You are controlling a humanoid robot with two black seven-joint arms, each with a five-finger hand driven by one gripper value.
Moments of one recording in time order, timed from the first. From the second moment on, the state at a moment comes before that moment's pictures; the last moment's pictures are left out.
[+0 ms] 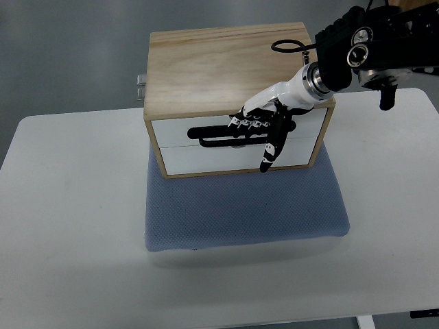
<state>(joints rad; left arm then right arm) -0.01 0.00 0.14 -0.12 0.10 -0.07 -0.05 1.94 -0.40 -0.65 1.36 -0.22 0.39 -0.10</state>
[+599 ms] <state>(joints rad) -0.01 0.00 0.14 -0.12 0.10 -0.07 -0.05 1.95 -0.40 -0.66 1.38 -0.22 0.49 -0.10</state>
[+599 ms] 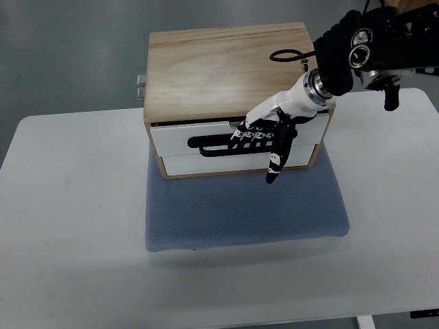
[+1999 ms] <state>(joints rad) -0.01 0.00 0.14 -0.12 0.10 -0.07 -0.05 2.05 -0.45 -0.66 1.56 -0.21 0.61 -0.10</state>
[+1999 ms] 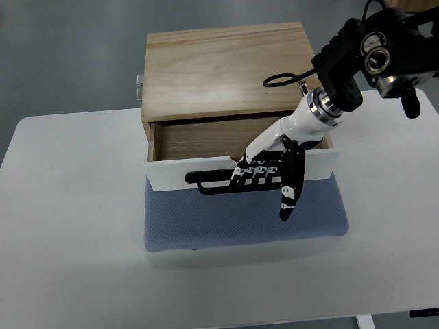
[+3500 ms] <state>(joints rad) -0.01 0.00 0.14 -0.12 0.10 -0.07 -0.05 2.03 -0.47 -0.66 1.59 -0.21 0.50 -0.07</state>
